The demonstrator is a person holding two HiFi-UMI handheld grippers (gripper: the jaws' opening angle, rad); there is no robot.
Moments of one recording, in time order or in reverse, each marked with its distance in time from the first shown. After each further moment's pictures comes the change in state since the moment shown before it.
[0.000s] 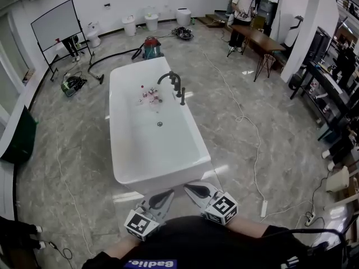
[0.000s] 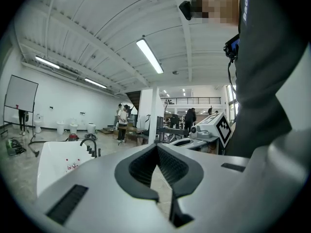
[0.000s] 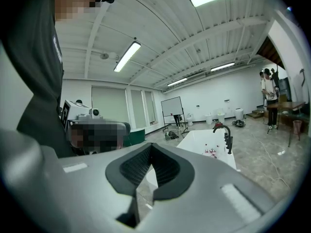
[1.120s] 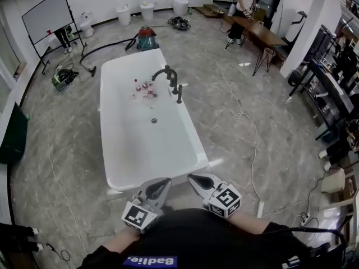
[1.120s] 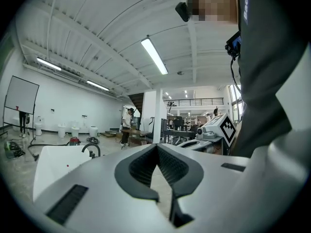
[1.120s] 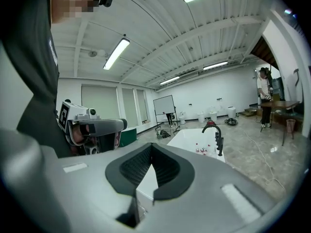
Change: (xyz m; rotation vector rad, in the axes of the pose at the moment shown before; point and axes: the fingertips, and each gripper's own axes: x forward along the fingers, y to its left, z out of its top) left arm 0.092 0.110 0.009 0.011 -0.023 0.027; right arm 0.053 -0.132 0.011 0.032 0.014 -0.076
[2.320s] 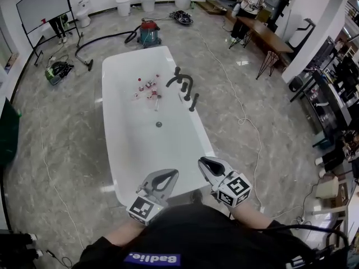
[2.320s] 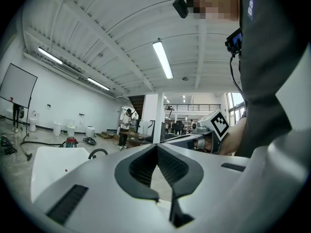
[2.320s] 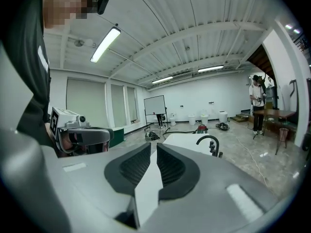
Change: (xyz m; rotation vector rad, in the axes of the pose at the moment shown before) left arm 0.026 0.226 0.015 -0.045 -0.055 -0.062; right arm 0.204 -0.090 0.079 -0.029 0.011 -0.132
